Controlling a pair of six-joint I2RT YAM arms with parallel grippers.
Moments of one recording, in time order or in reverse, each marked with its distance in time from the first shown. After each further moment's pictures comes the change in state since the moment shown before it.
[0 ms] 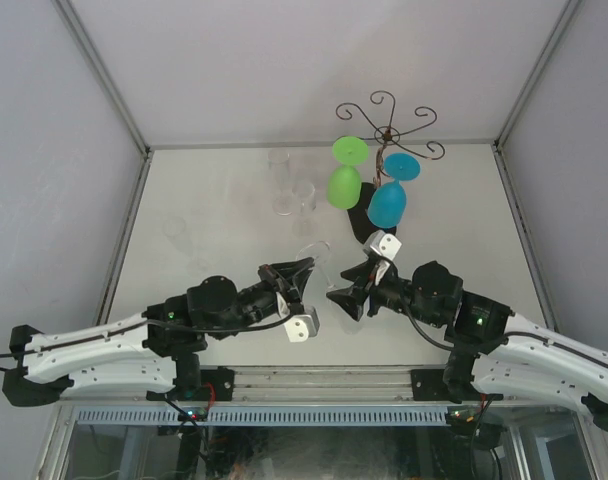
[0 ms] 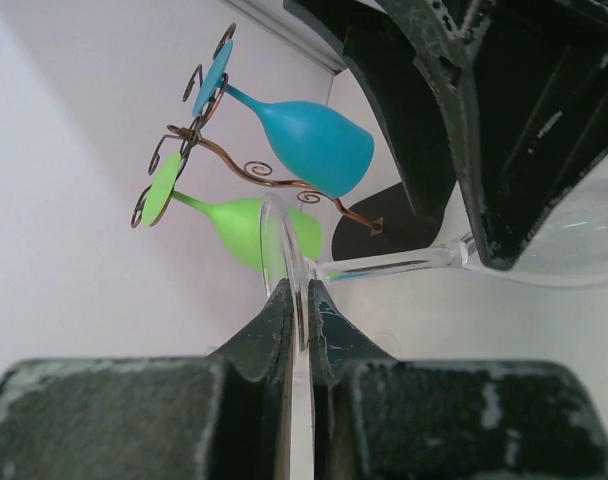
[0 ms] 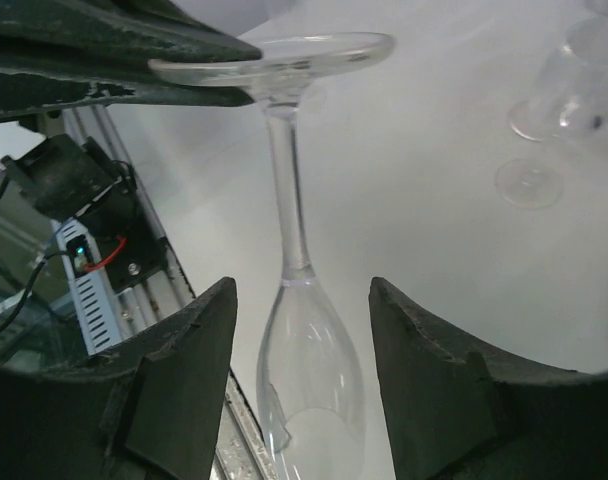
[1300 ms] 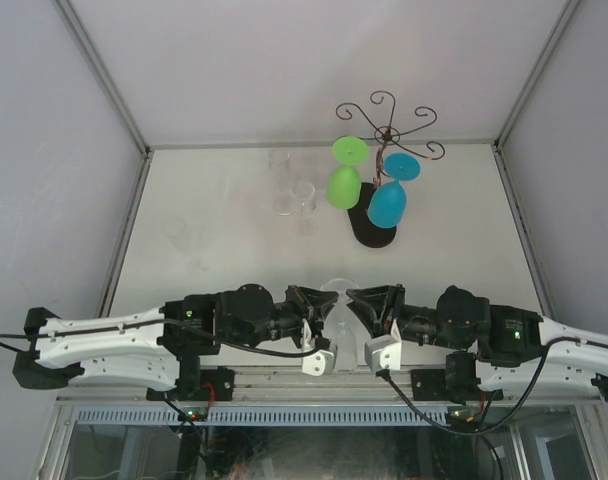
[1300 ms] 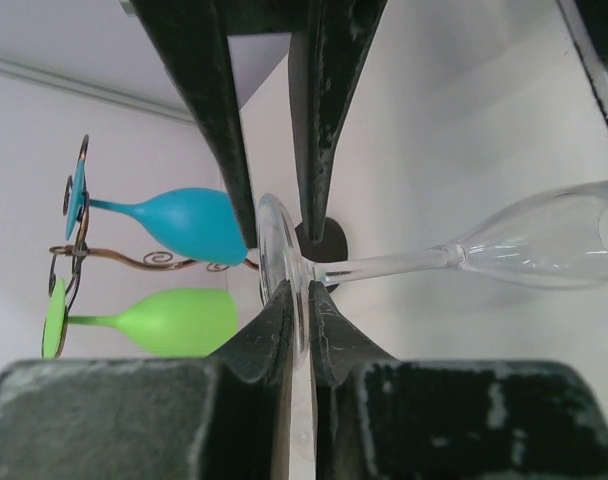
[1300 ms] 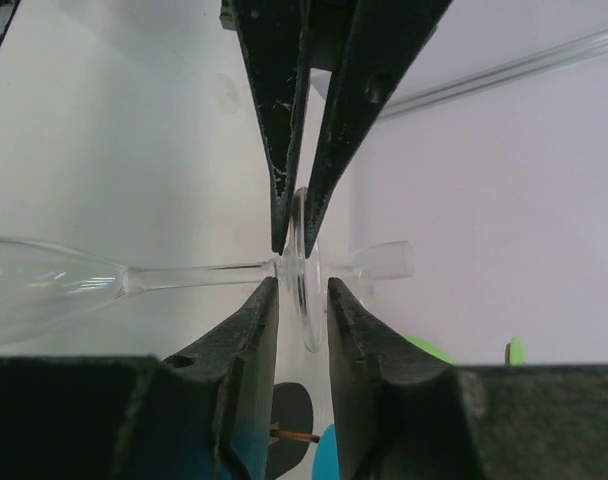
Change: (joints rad) left arm -0.106 0.142 0.131 -0.218 0.165 0.026; right arm 0.297 -0.119 0.062 -0.215 0.010 -1.226
